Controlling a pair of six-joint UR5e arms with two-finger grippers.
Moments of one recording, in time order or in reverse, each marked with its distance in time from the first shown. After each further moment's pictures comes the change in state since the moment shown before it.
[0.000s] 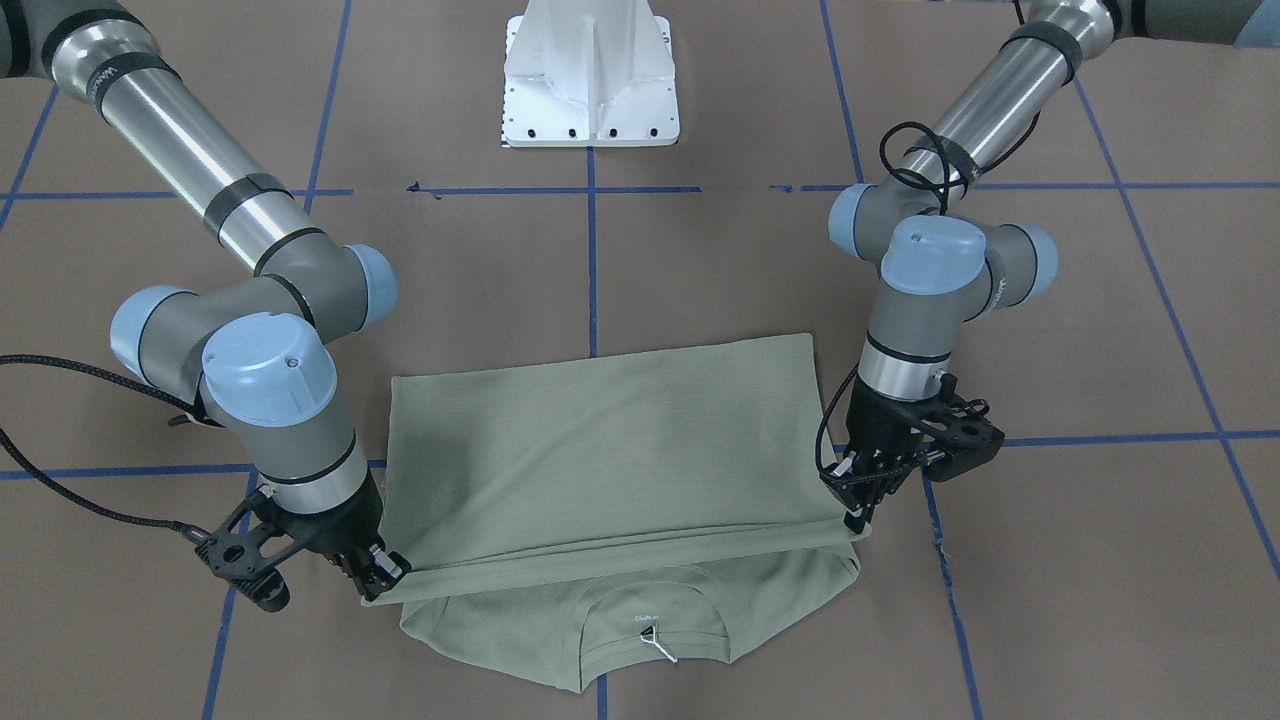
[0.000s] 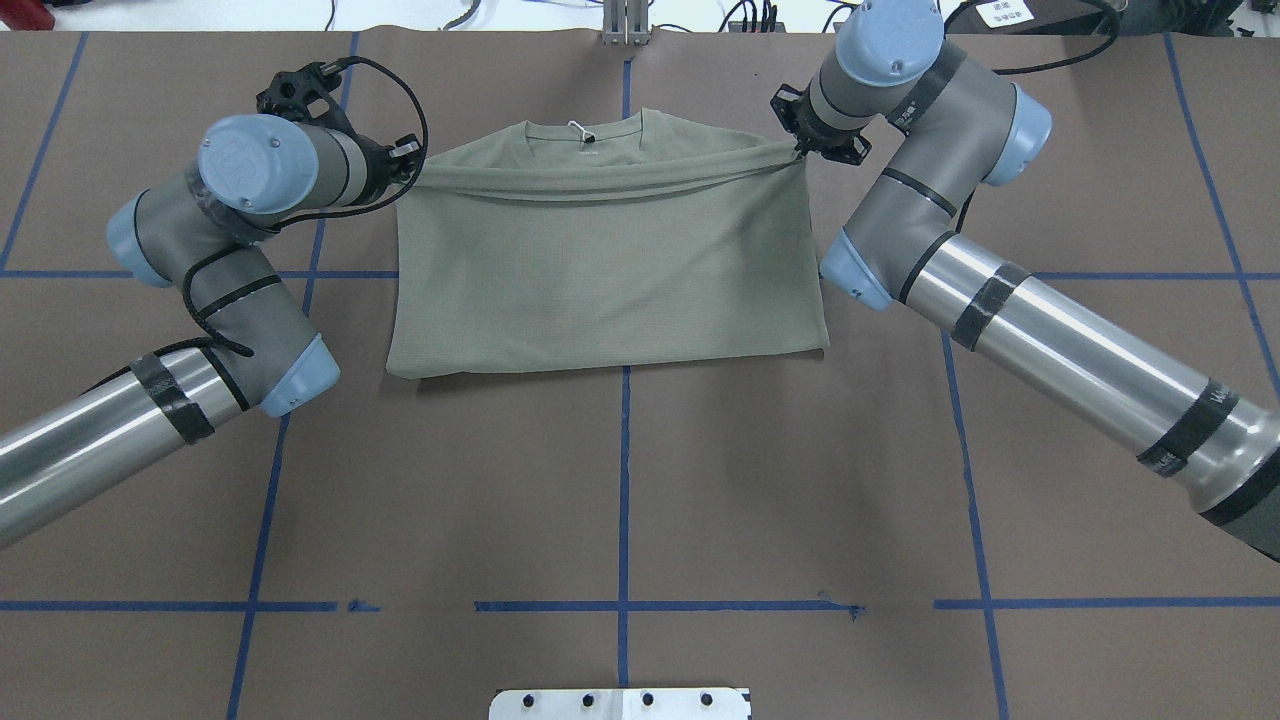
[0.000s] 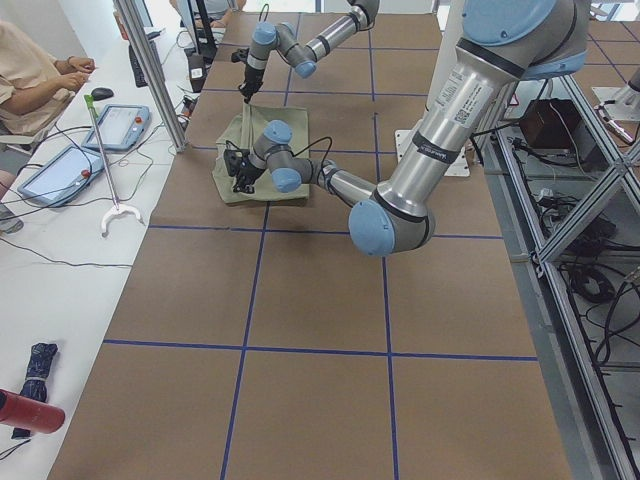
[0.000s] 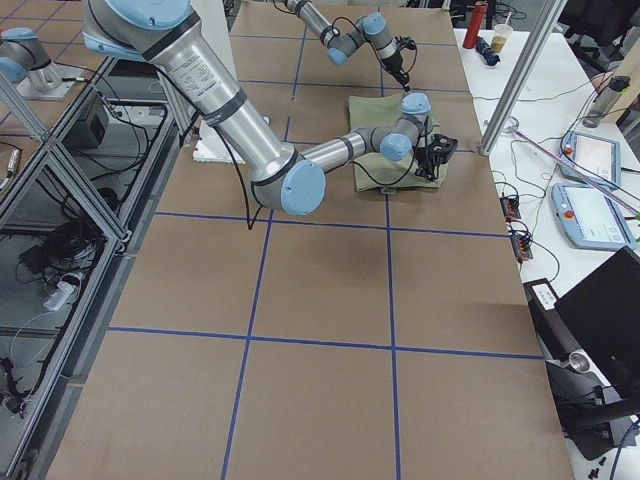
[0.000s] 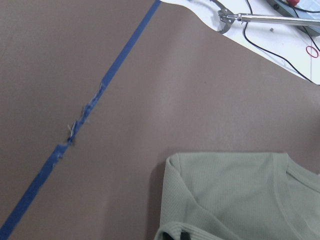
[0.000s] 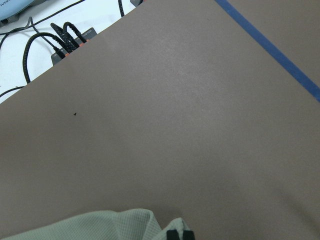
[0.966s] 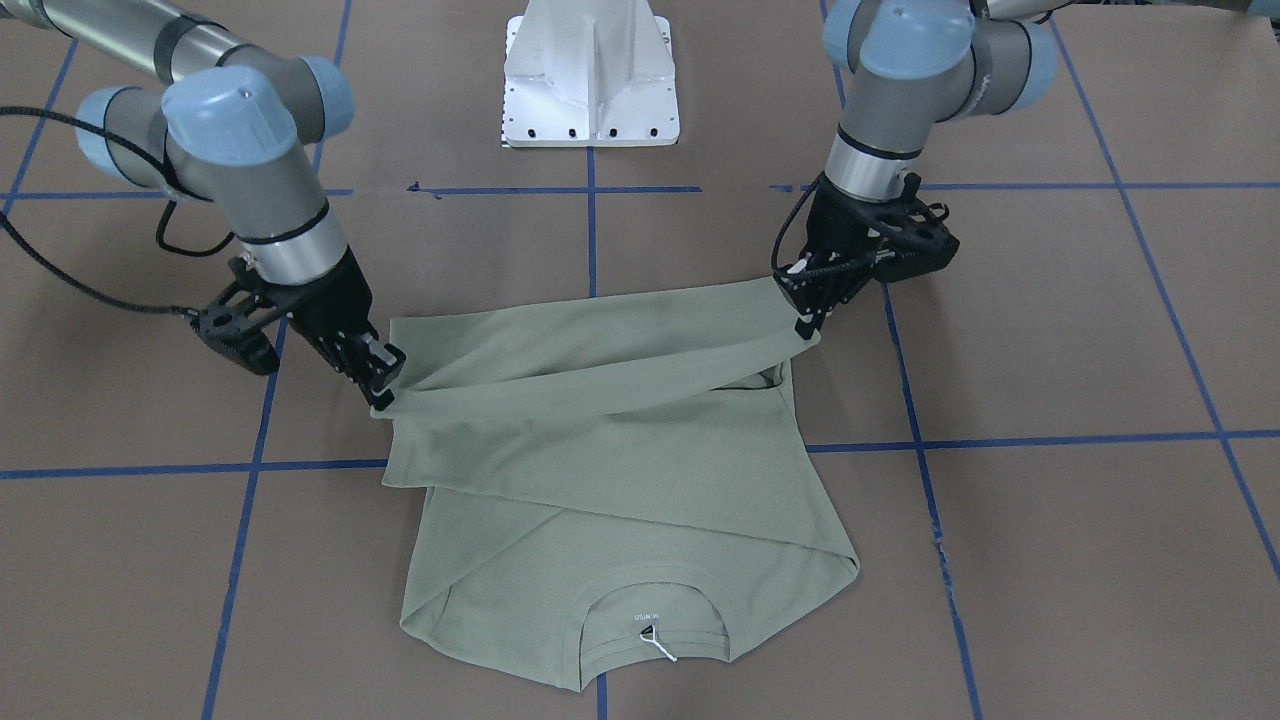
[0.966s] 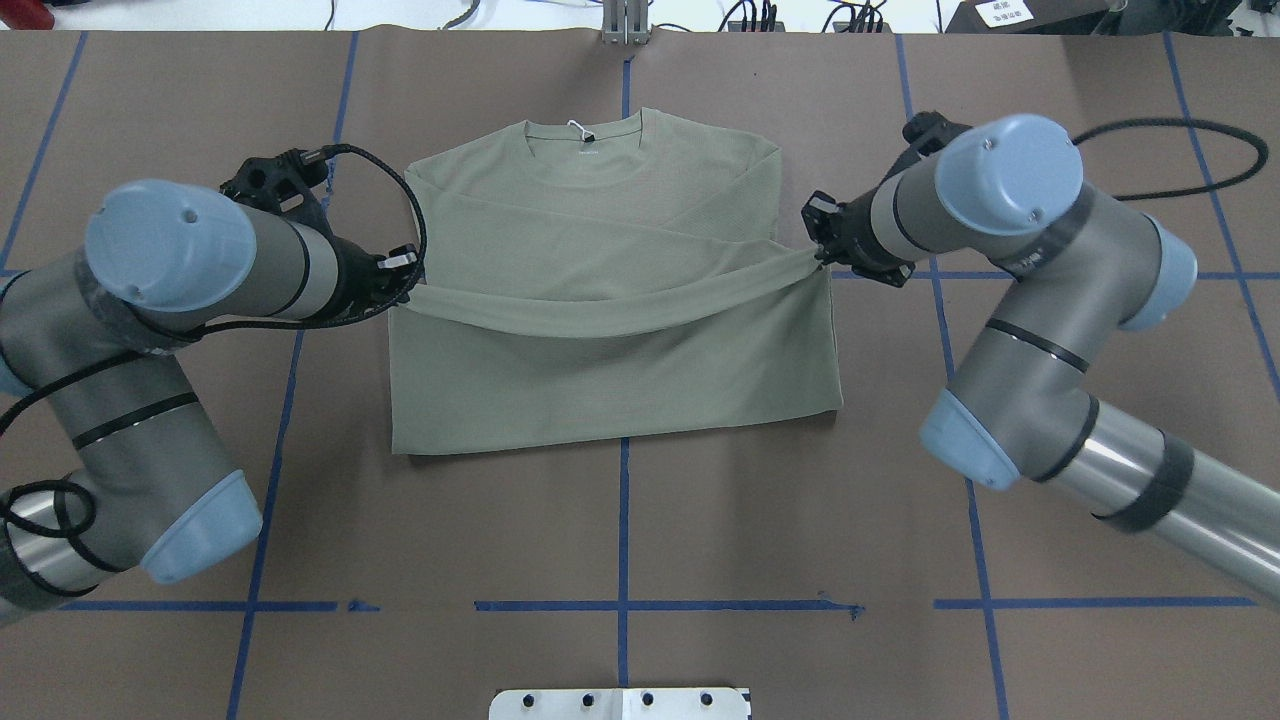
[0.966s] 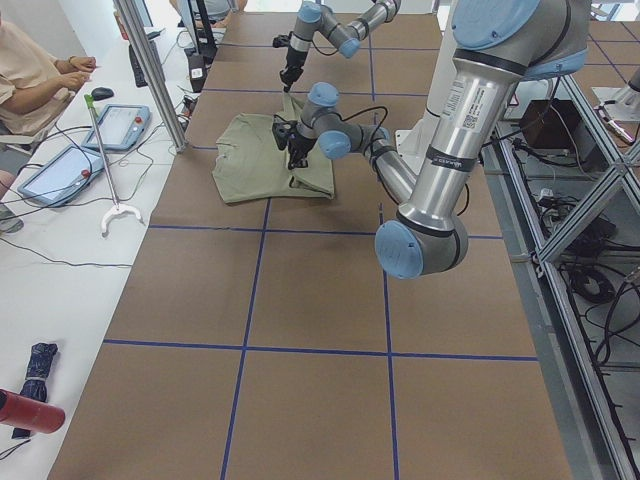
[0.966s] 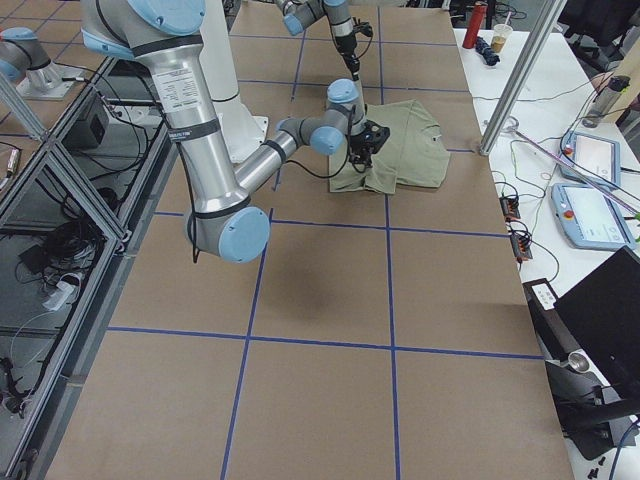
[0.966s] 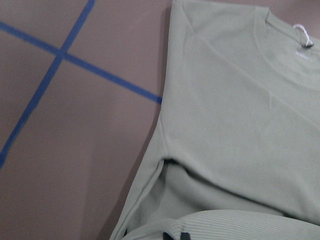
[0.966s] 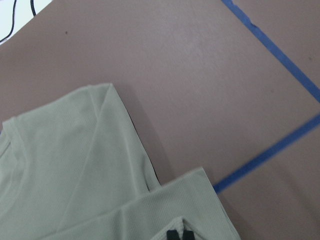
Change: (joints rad) left arm 0.090 0.195 -0.542 0.388 -0.123 -0.036; right arm -0.082 -0.284 0.560 -0.187 0.019 0.084
